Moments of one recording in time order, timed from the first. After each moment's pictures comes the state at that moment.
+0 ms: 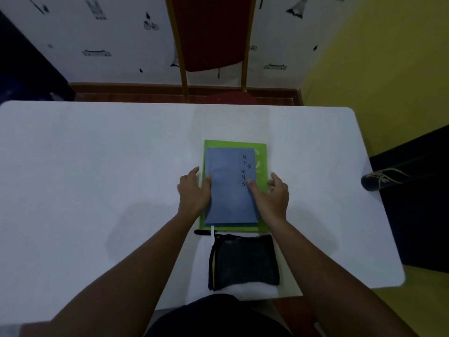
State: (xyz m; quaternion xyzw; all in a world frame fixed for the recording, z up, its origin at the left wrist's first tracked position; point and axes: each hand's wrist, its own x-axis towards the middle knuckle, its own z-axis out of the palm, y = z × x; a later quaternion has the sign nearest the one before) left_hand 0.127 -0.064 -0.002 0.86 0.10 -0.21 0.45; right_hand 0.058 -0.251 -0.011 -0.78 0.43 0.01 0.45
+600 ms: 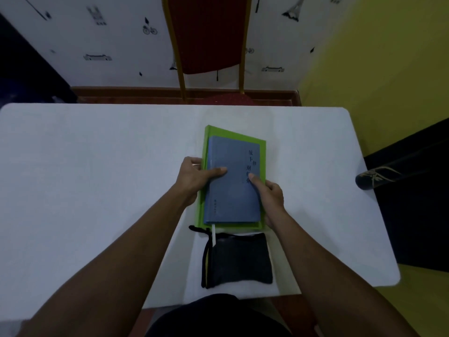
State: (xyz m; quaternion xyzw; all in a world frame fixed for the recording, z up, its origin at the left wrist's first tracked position) left_hand 0.154 -0.083 0.043 0.69 0.17 -0.30 0.64; right_hand 0.054 -0.274 0.008 -0.61 0.44 0.05 0.65
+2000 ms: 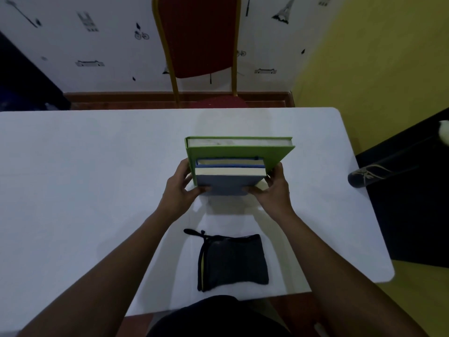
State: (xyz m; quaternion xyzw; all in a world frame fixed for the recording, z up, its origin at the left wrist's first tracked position) left_hand 0.131 -0.048 0.021 0.80 -0.16 -0.15 0.56; right_hand 0.052 -0.298 0.018 -0.78 0.24 -0.06 0.58
